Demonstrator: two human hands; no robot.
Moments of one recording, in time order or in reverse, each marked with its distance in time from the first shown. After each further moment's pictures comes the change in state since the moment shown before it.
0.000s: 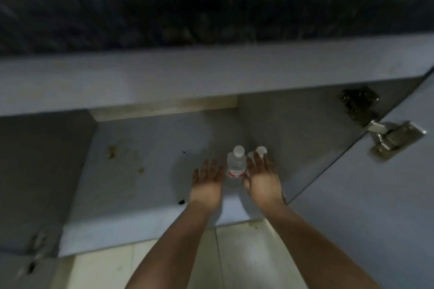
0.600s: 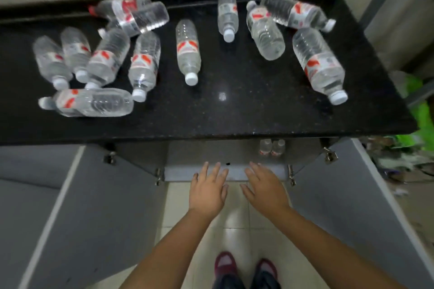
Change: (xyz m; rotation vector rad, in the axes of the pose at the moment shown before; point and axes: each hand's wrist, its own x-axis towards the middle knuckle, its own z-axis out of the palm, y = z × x) left_hand -0.267 0.006 -0.294 -0.037 -0.200 -0.211; right_hand -0.193 -0.115 -0.294 0.017 -0.069 -0.425
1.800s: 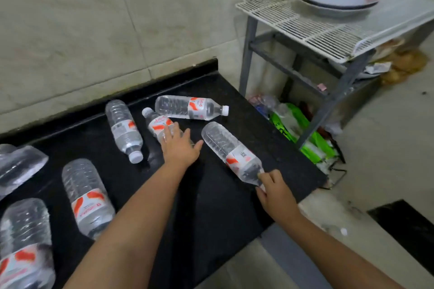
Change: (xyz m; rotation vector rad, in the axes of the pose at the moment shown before) left_hand 0.277 0.136 -0.242 0.048 0.204 0.306; right_hand 0.087 0.140 -0.145 0.316 0.376 0.737
